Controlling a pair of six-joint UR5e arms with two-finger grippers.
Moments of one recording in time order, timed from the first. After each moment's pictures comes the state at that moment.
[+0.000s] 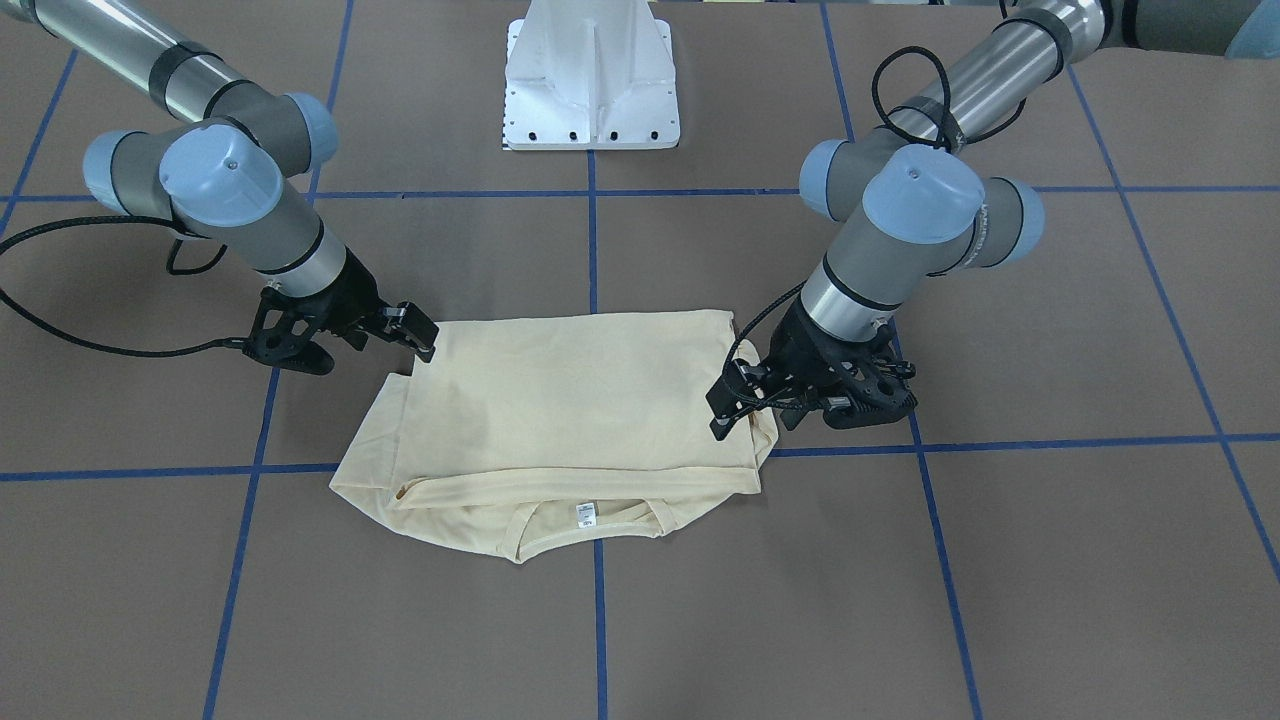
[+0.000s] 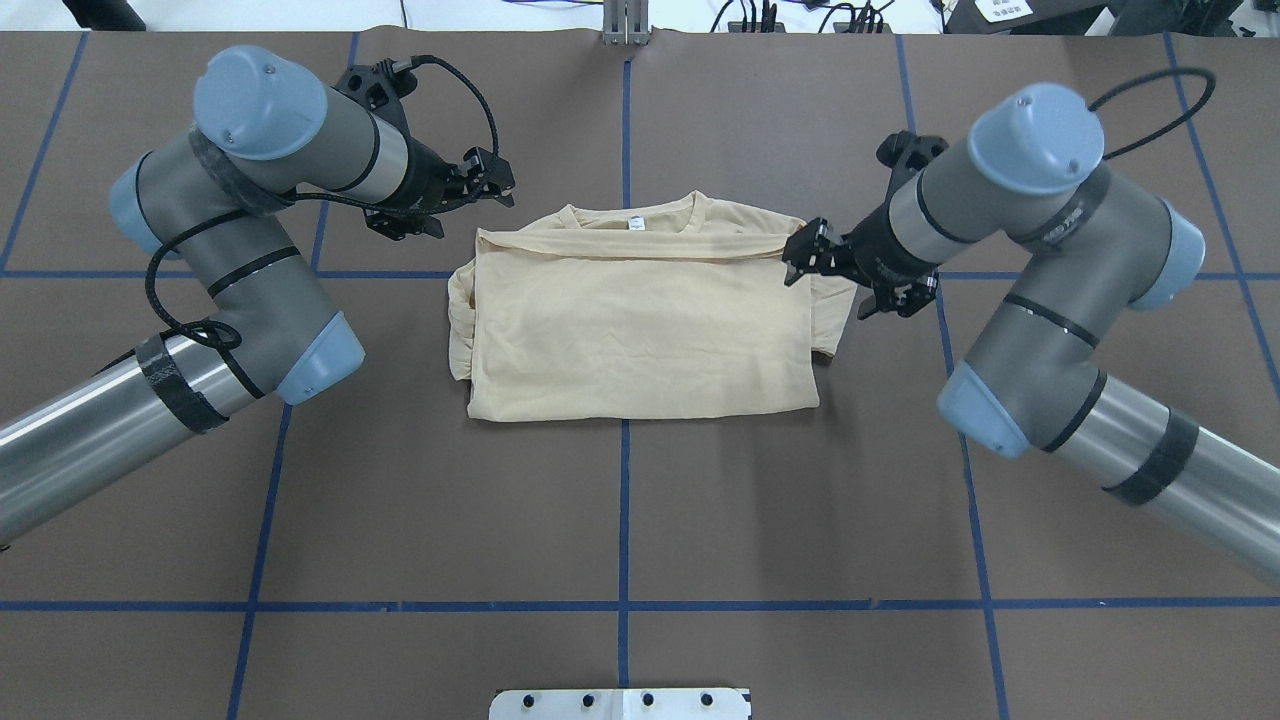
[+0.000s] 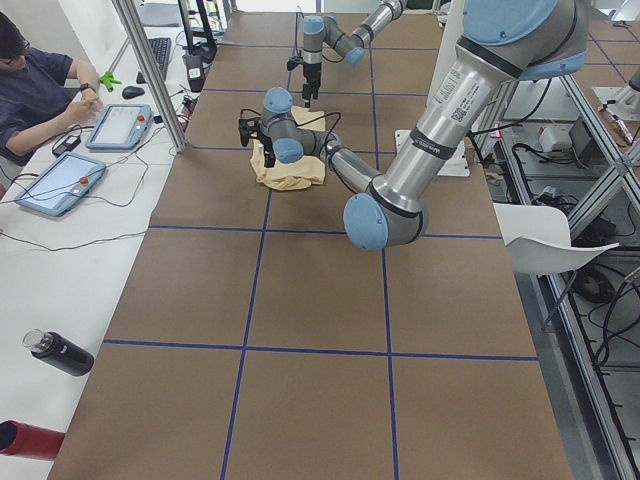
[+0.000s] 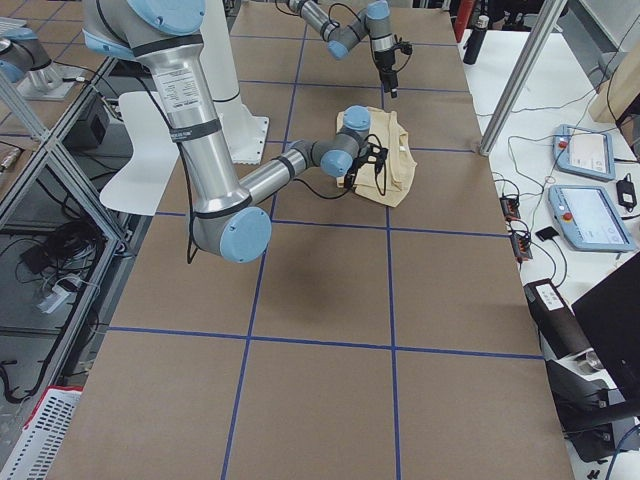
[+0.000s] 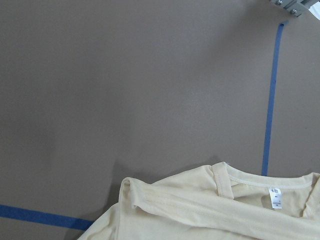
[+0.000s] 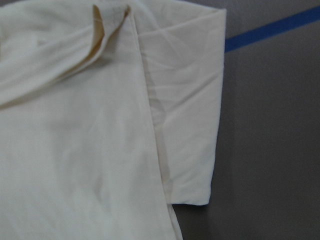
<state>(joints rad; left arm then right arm) -0.79 -2.20 -1.45 -2.16 -1.98 -1.44 0.68 -1.21 1.66 -1.16 2.07 1.45</state>
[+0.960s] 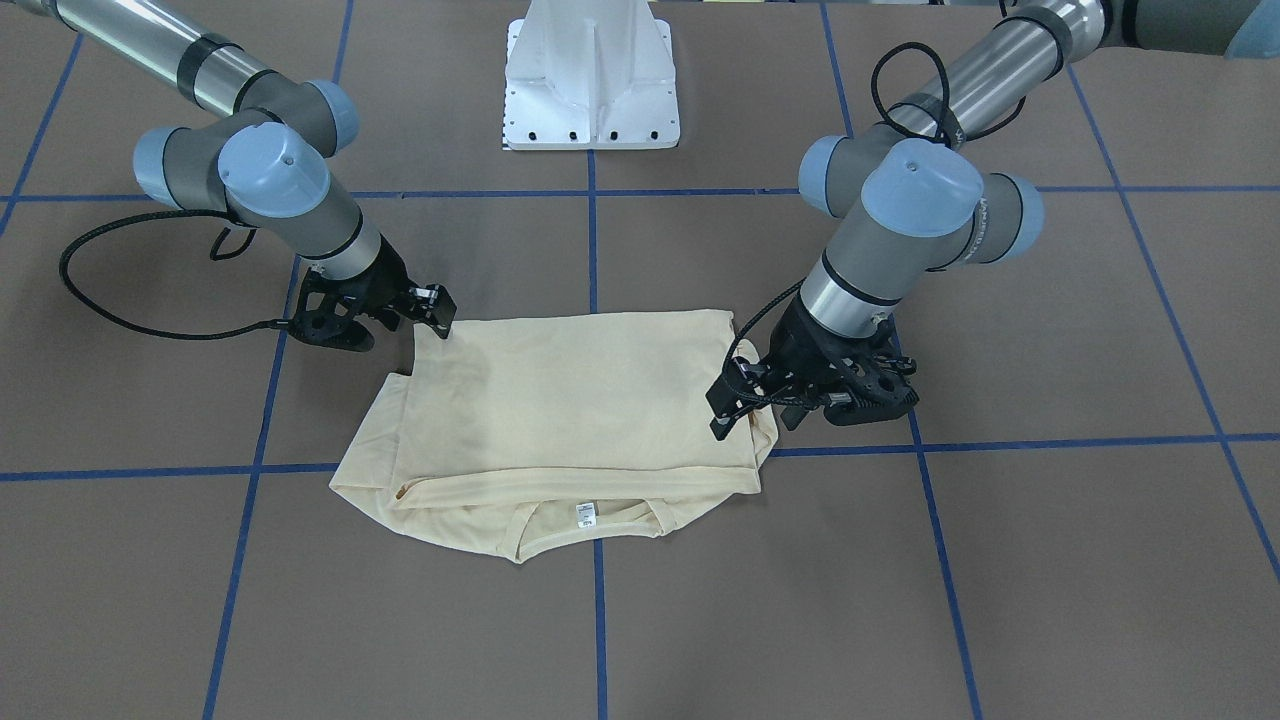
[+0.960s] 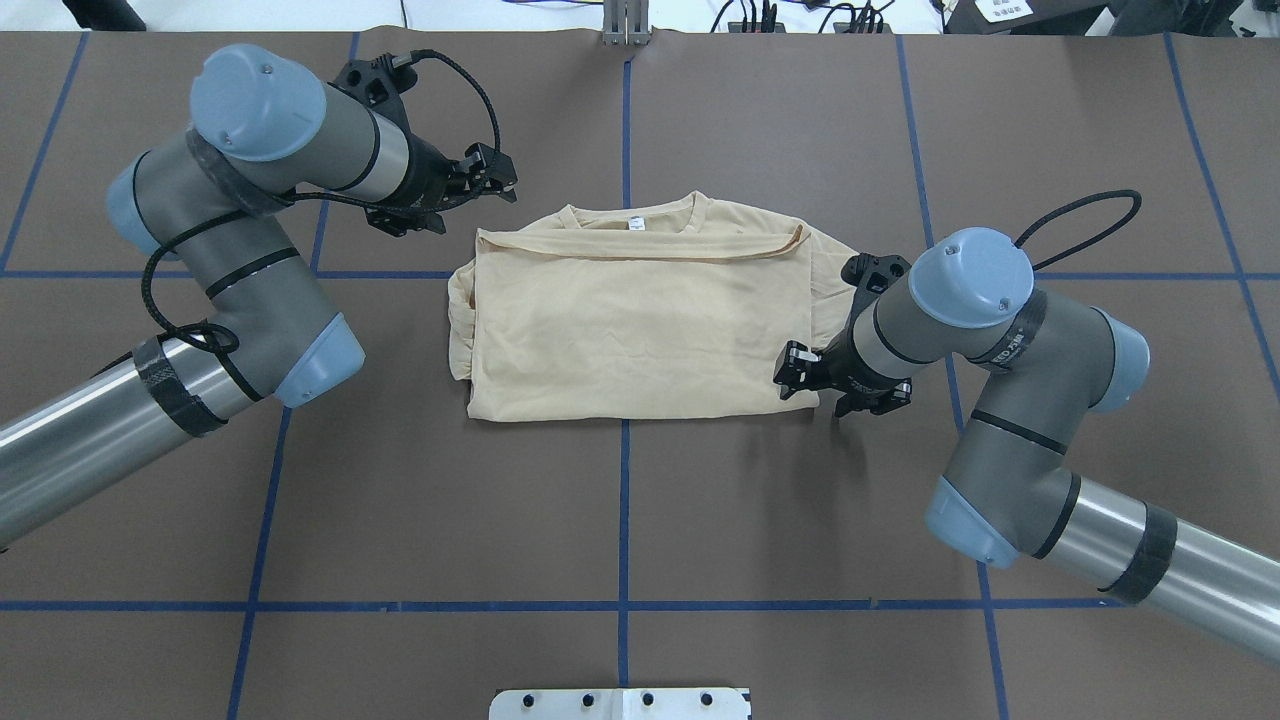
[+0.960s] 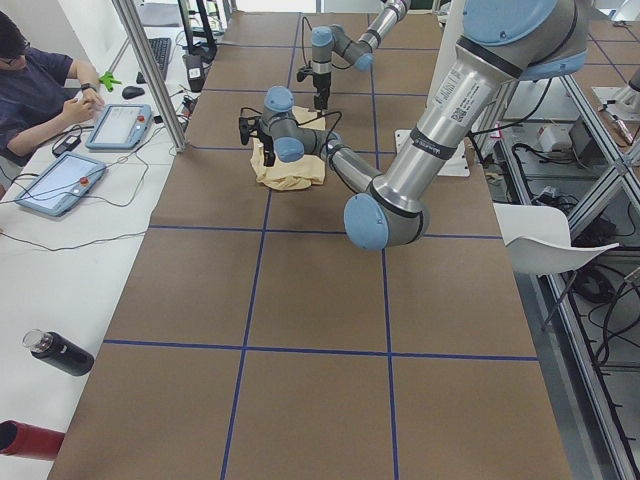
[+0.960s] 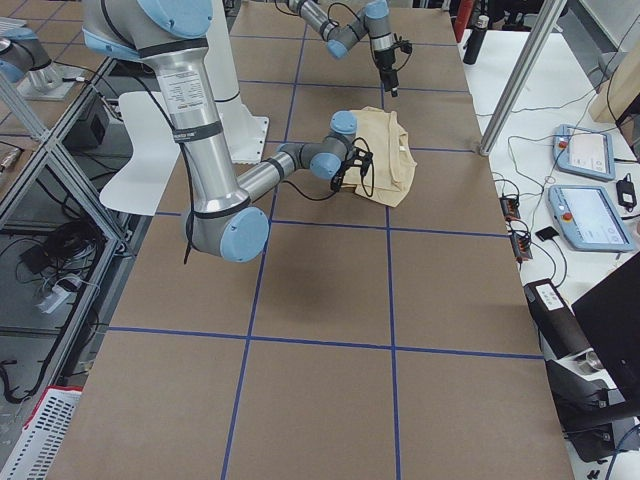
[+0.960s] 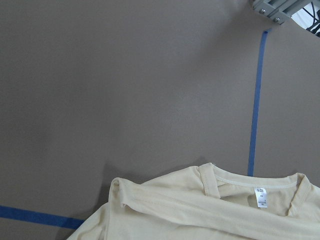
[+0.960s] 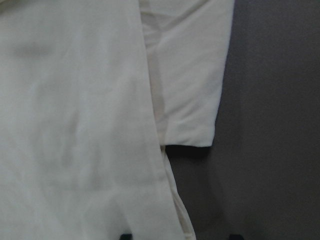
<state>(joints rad) -0.79 -2.20 -1.46 -2.16 -1.96 -1.44 0.61 -1.21 1.66 -1.17 2.06 1.45</state>
